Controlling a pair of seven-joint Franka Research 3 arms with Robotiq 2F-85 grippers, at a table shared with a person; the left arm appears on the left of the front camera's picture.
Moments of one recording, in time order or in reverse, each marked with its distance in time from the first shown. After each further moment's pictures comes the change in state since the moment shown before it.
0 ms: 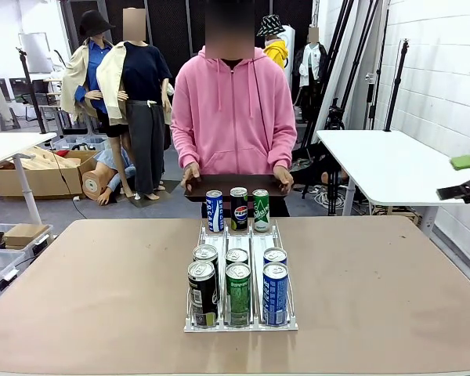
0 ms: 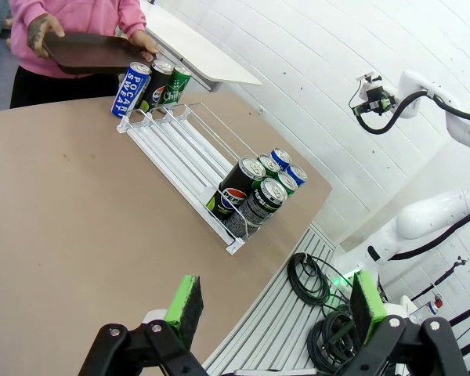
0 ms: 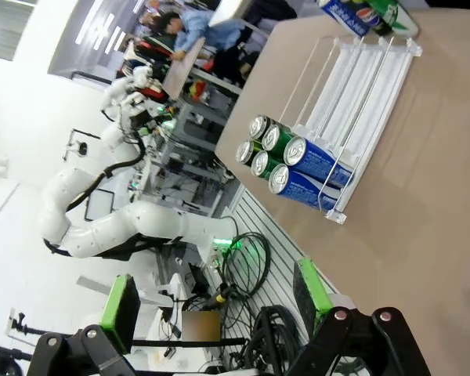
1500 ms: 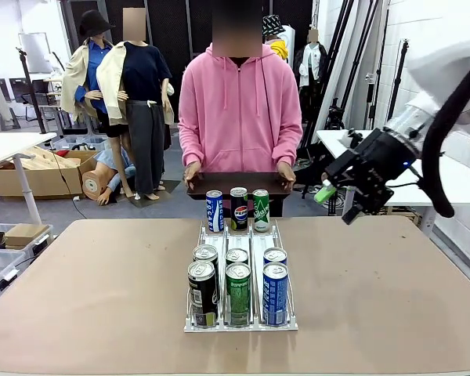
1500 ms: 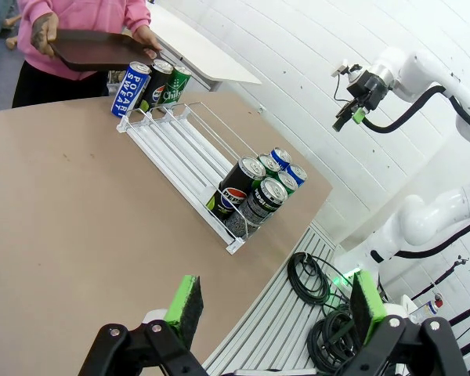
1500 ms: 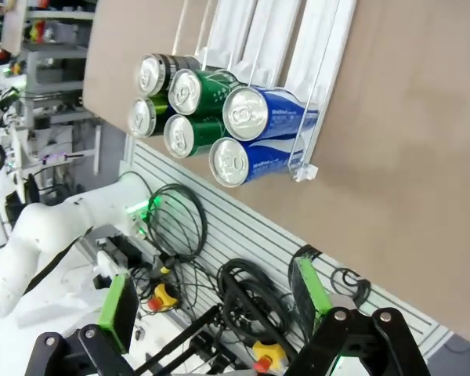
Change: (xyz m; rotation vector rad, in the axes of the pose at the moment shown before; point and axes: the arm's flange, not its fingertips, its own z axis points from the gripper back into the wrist) left arm 0.000 0.000 -0.001 0.001 0.003 -0.001; right arm 0.052 0.049 -0.217 -0.495 0.351 -0.220
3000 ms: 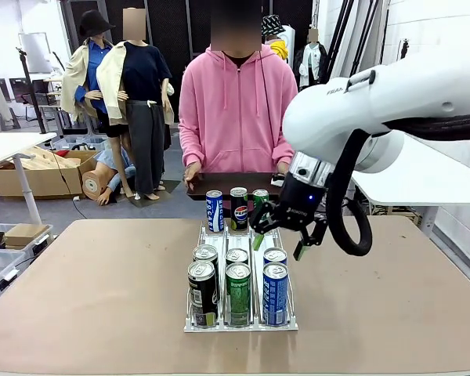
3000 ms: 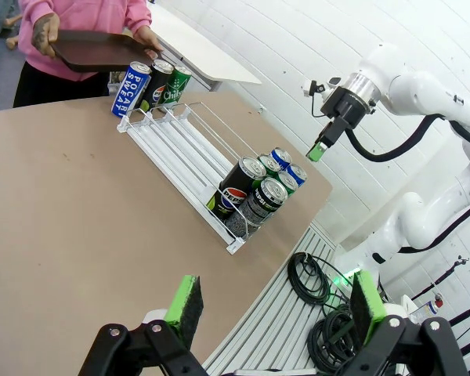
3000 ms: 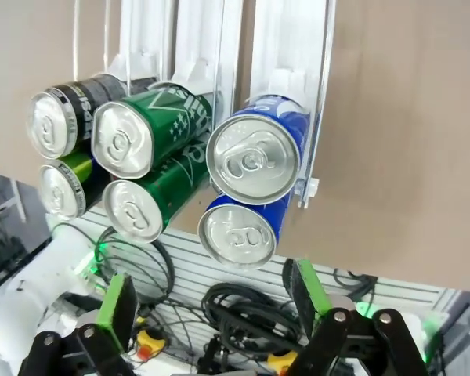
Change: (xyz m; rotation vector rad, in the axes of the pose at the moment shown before) left arm 0.000 0.000 0.000 0.001 0.000 0.000; right arm 0.031 0.063 -0.143 -0.349 0.058 -0.203
